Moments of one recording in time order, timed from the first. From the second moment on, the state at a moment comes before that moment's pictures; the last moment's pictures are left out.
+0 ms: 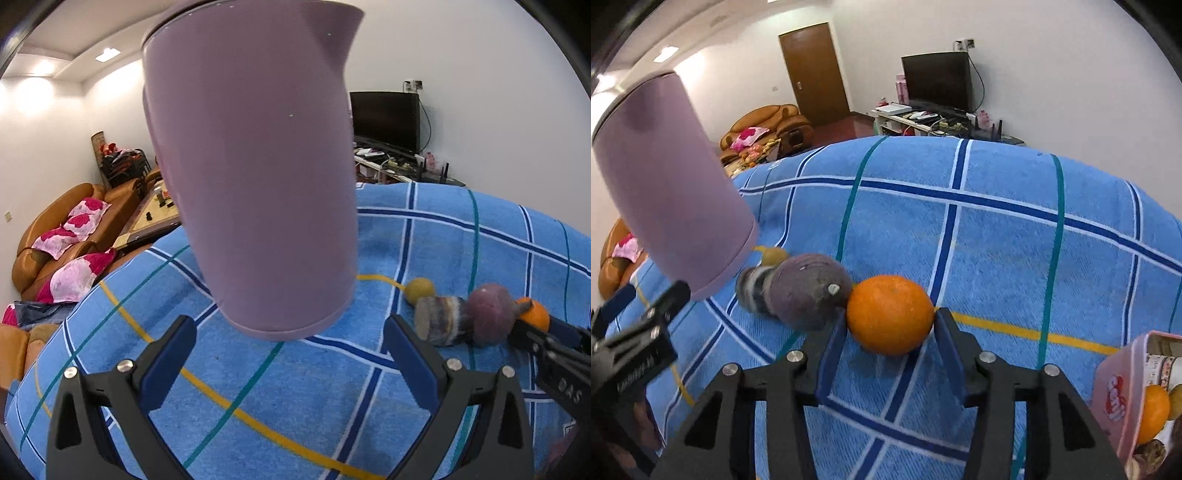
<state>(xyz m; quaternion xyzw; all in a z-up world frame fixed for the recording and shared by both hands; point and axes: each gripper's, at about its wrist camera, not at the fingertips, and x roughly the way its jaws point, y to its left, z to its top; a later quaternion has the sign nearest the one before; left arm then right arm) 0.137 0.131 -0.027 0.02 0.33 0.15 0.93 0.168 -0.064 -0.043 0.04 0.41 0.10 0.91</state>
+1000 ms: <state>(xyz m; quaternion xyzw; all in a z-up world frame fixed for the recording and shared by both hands) 0.133 0.042 -0.014 0.06 0.30 -0.09 0.95 0.032 -0.110 0.001 0.04 0.30 0.10 0.95</state>
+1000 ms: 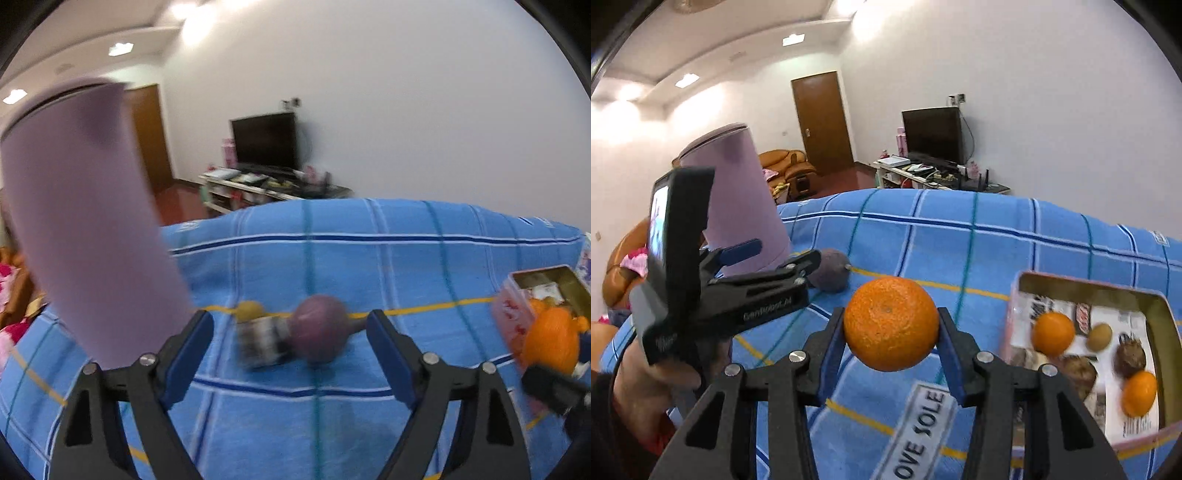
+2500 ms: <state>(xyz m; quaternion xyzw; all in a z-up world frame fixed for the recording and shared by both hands) 0.137 -0.005 -0.028 0.04 0.36 -0.18 0.91 0.021 -0.147 0.017 0.08 0.26 0.08 0.96</state>
